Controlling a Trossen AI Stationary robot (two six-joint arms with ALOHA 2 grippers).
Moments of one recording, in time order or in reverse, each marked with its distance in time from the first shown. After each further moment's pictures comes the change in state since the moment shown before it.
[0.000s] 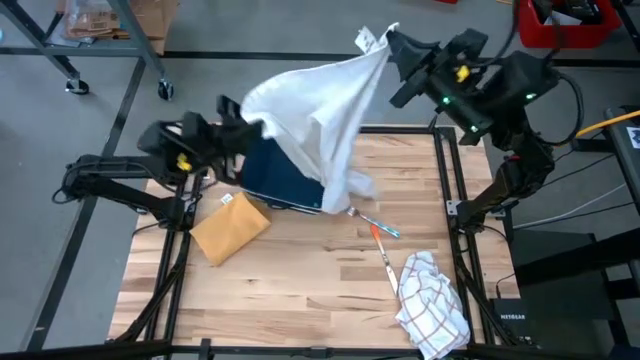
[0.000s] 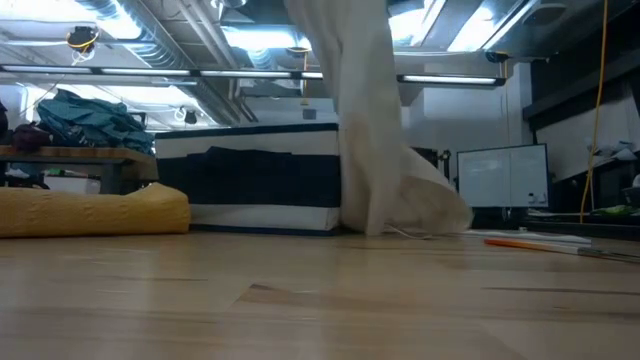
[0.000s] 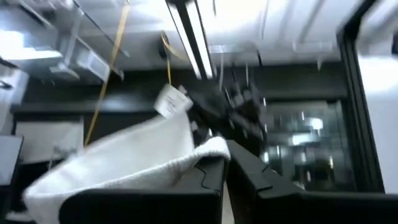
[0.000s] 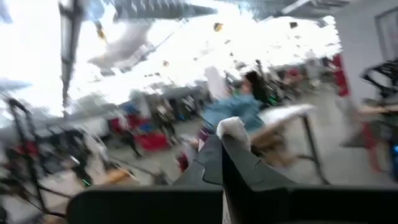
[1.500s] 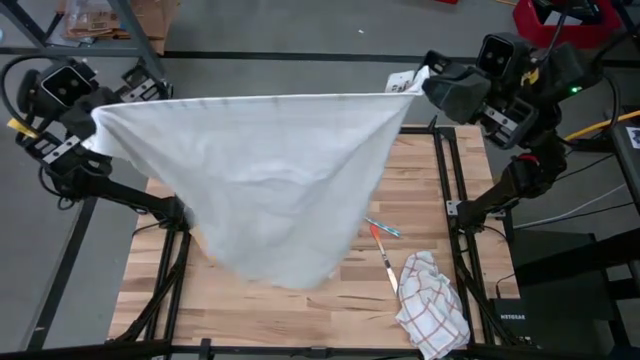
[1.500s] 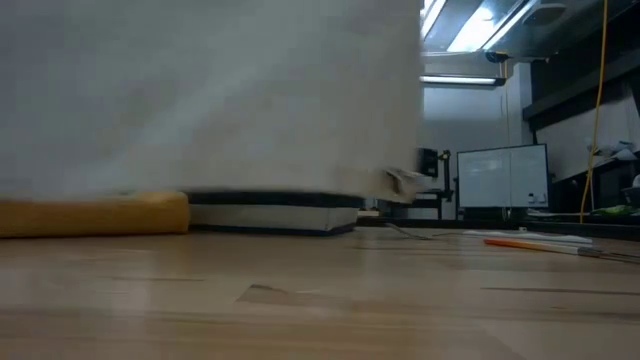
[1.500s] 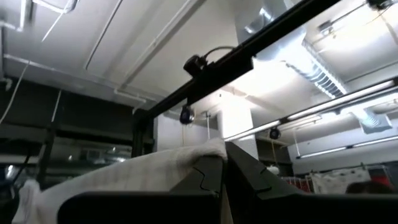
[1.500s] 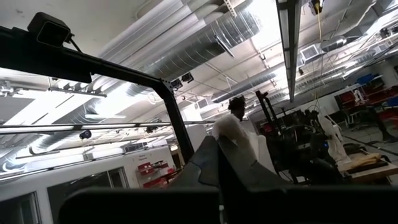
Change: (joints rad) left arm 0.005 -0.003 0.597 -0.298 0.666 -0.588; right arm 0.000 -0.067 -0.002 0.095 -0.893 0.495
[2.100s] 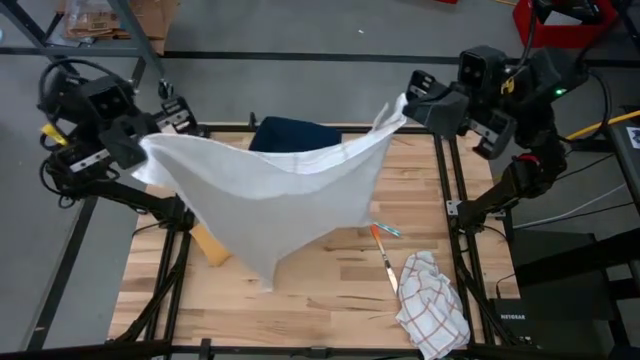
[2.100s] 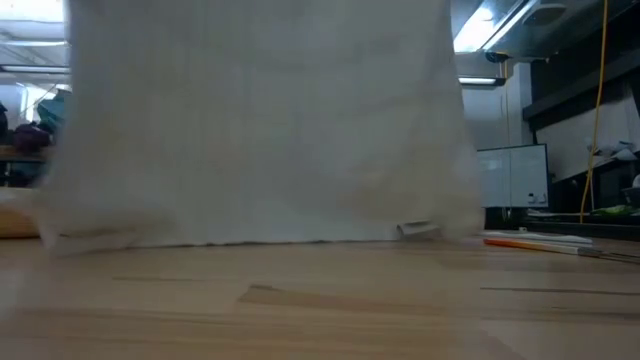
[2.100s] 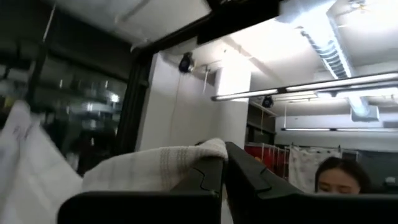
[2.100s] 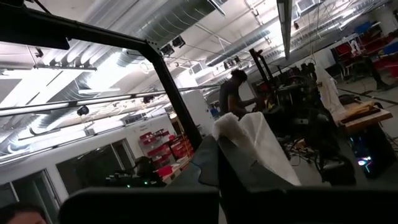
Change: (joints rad) left arm -0.032 -0.001 0.001 -0.247 0.062 -0.047; right arm 0.000 0.003 0.002 -0.172 -0.045 0.046
